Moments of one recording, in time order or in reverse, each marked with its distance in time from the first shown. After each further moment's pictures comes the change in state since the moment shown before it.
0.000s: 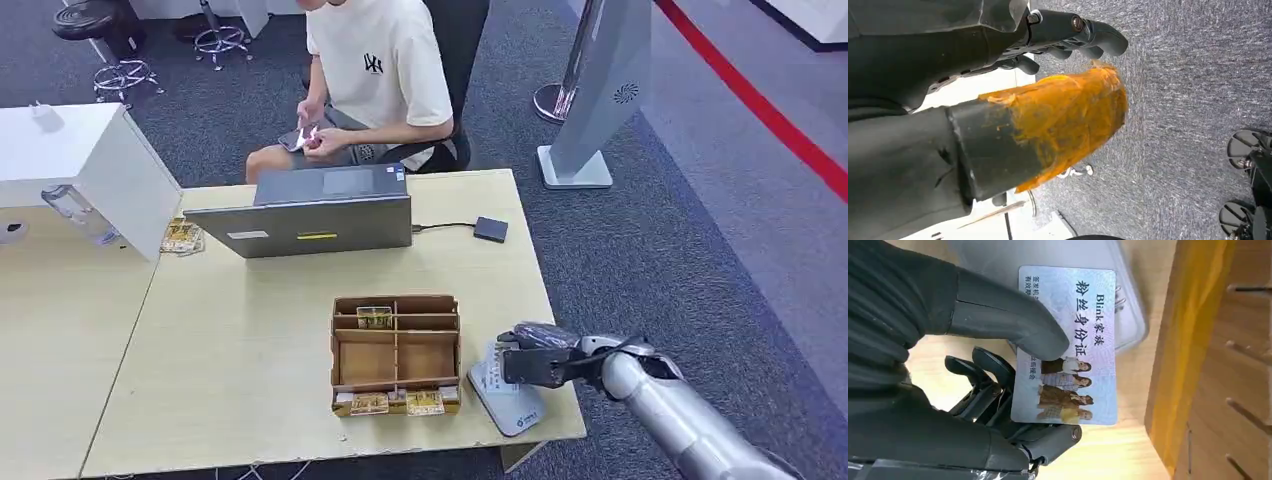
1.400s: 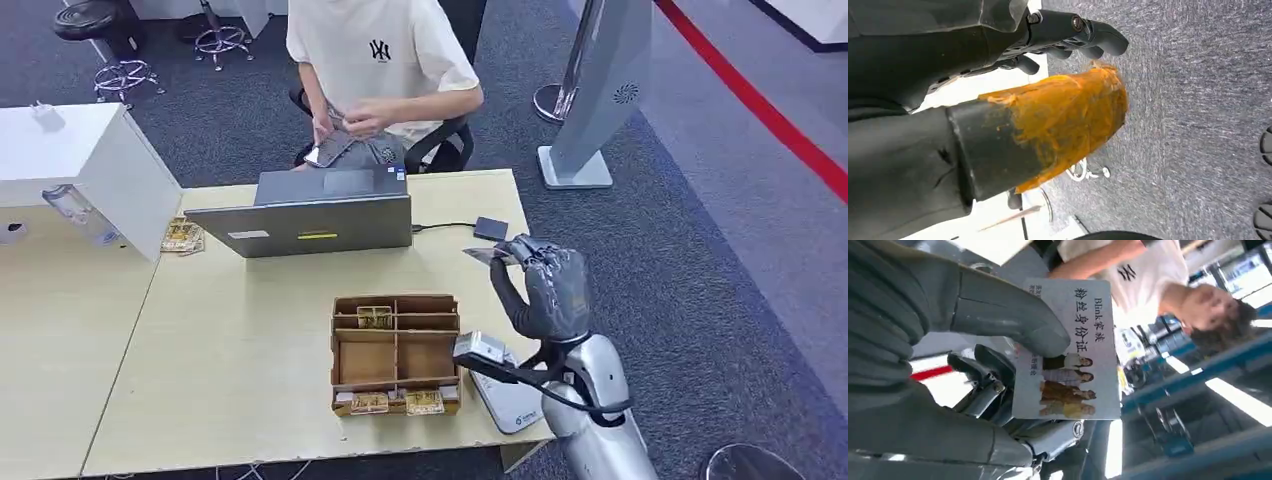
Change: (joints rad) left arm 0.003 -0.031 0.017 0.000 -0.074 0.004 0.044; right arm 0.259 0.473 -0.391 -0.459 0.533 -0.927 -0.131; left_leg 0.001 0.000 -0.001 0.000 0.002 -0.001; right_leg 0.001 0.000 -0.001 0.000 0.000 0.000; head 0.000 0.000
